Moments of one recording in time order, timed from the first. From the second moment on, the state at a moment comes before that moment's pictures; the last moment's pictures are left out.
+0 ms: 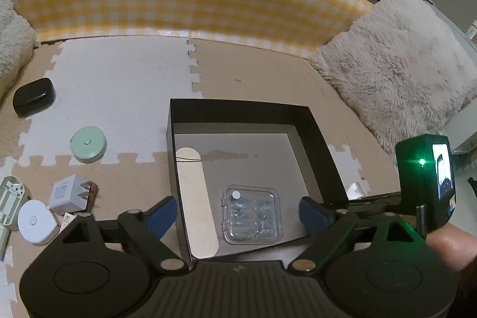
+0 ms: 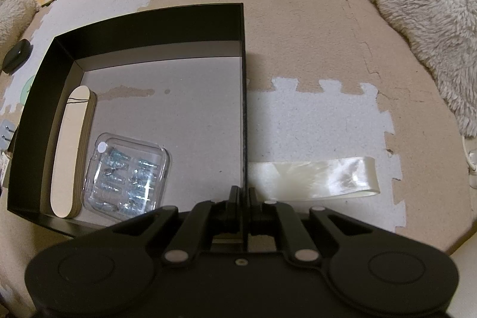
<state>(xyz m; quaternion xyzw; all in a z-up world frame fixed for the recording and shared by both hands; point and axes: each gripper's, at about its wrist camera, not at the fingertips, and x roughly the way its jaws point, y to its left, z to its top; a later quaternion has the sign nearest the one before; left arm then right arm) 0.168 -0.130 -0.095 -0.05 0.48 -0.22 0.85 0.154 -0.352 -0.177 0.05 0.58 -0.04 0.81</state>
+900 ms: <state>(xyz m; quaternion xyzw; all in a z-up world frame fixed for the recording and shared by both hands) 0.178 -0.047 -0.058 -0.01 0.41 -0.16 0.90 0.153 -0.354 -0.178 0.07 0.57 -0.04 0.82</state>
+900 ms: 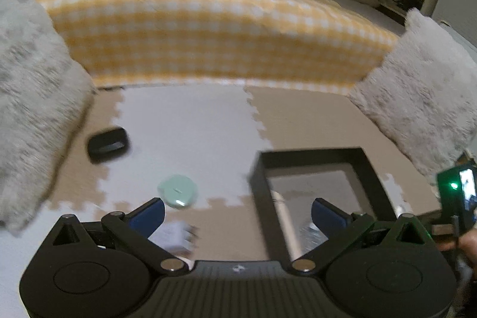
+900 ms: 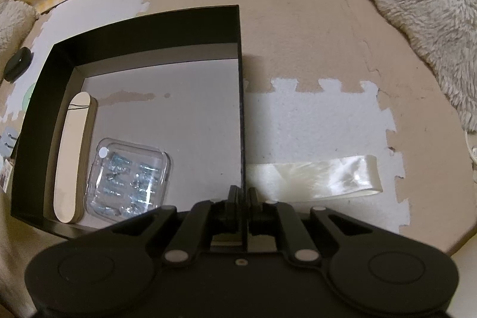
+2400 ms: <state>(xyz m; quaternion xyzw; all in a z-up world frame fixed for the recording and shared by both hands) 0.226 0.065 -0.172 0.21 0.56 -0.18 0.78 0.153 -0.353 -0.178 0.06 0.57 -0.05 0.82</state>
